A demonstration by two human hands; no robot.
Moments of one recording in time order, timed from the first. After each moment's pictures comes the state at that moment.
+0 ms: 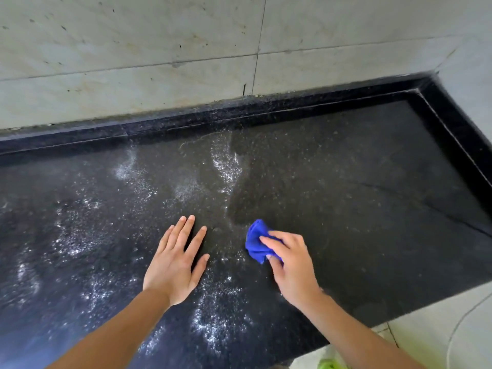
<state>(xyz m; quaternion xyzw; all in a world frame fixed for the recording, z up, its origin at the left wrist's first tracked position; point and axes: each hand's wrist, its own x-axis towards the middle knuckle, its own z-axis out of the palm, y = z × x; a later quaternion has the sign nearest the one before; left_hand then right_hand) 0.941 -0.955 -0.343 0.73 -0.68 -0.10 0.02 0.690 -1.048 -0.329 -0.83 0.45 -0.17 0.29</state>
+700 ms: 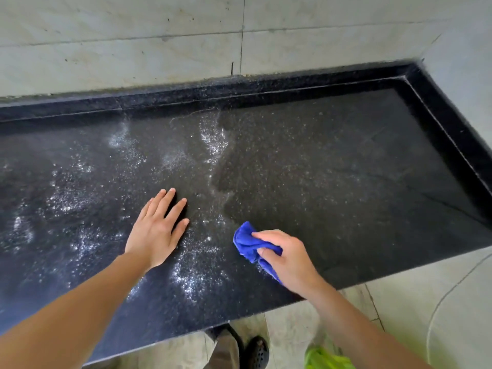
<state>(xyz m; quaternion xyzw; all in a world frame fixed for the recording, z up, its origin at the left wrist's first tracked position) 0.928 -0.937 -0.339 0.76 -0.65 -0.08 0.04 0.636 -1.011 -0.309 -0.75 0.45 -0.16 0.46</state>
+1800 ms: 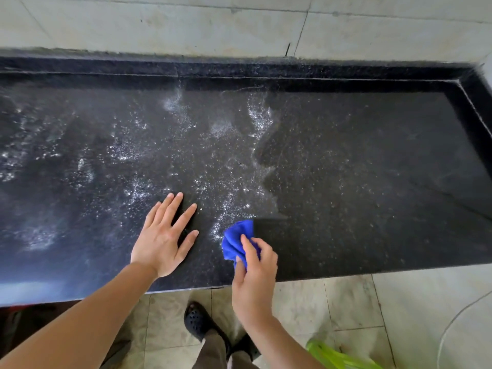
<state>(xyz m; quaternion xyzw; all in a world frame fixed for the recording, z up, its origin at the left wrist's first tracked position) 0.926 -0.815 -0.342 0.79 -0.61 -0.08 0.05 0.719 -0.857 -0.335 -0.77 0.52 -0.22 0.30</state>
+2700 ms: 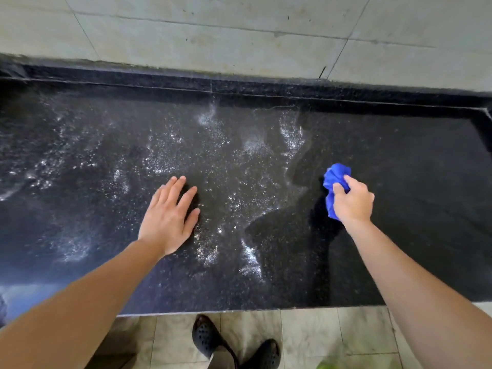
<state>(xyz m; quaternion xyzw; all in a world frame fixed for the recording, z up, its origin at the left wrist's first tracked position) 1.014 -0.837 -0.335 0.81 -0.57 -0.05 0.08 0.728 -1.088 -0.315 -0.66 0.69 -0.17 0.25</state>
